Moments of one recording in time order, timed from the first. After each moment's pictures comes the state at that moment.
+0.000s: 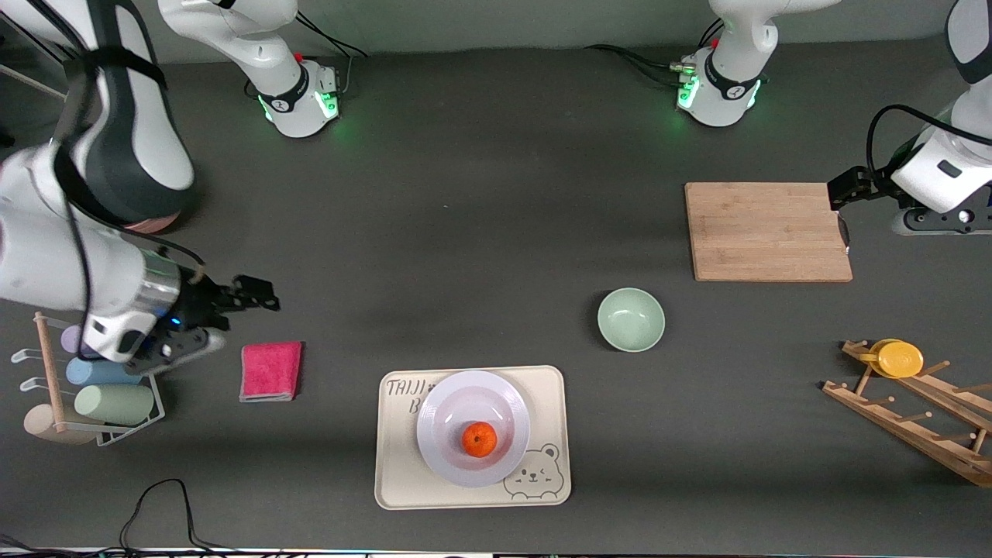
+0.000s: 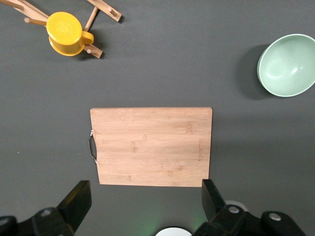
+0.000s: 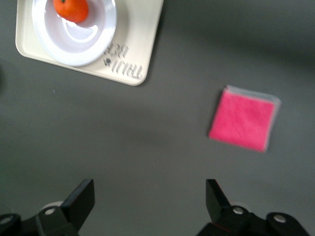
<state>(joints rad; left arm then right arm) 0.09 -0.13 -0.10 -1.89 0.06 1.64 0.00 0.10 0.27 0.01 -1.54 0.19 1.74 -0.17</state>
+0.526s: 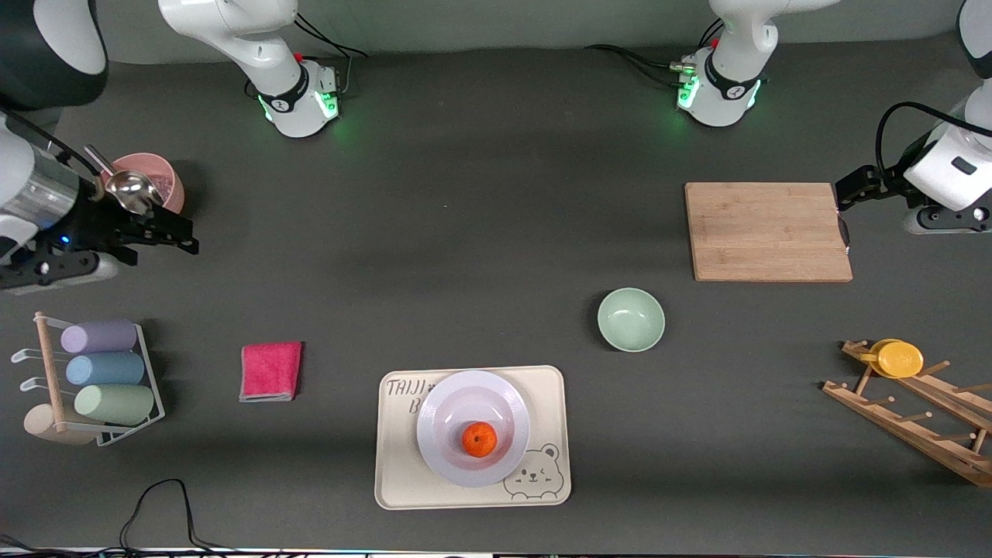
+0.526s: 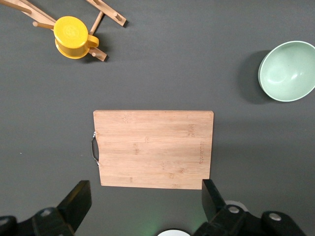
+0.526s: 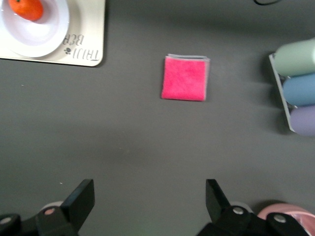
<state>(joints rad) 0.10 -0.13 -0.10 -1.87 0.06 1.64 0.00 0.06 0.02 -0.01 -1.64 0.05 1.62 -0.05</state>
